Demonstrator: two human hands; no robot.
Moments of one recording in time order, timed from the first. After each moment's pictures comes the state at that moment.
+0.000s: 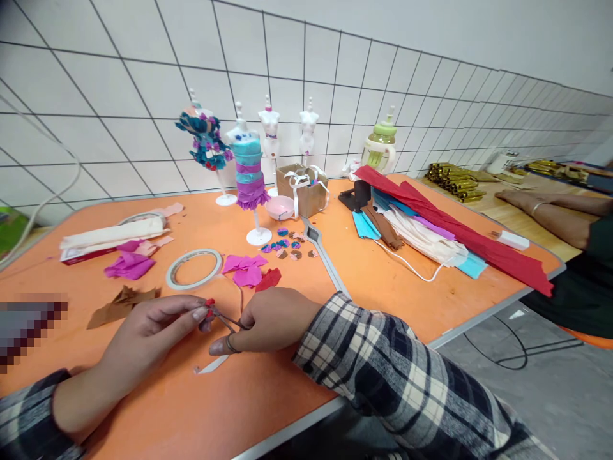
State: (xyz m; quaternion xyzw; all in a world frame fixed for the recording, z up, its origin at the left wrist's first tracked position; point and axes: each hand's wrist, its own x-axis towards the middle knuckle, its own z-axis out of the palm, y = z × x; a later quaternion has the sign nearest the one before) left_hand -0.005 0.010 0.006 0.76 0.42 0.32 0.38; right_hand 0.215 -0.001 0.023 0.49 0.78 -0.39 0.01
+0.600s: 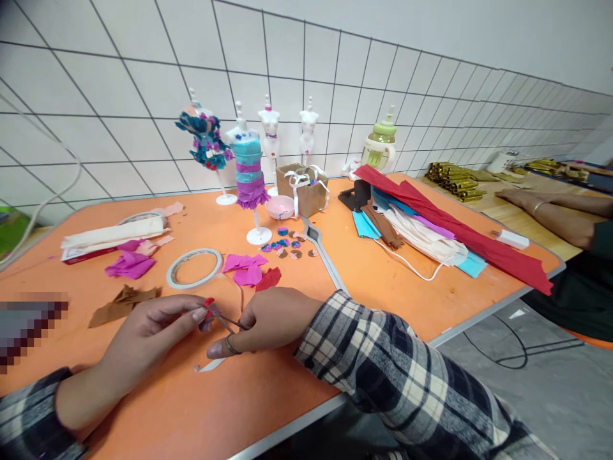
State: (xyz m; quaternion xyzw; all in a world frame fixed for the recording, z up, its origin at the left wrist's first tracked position) left_hand -0.006 0.010 0.005 0.76 0.42 0.32 0.38; right_hand 0.217 -0.002 0.027 0.48 0.77 -0.43 0.02
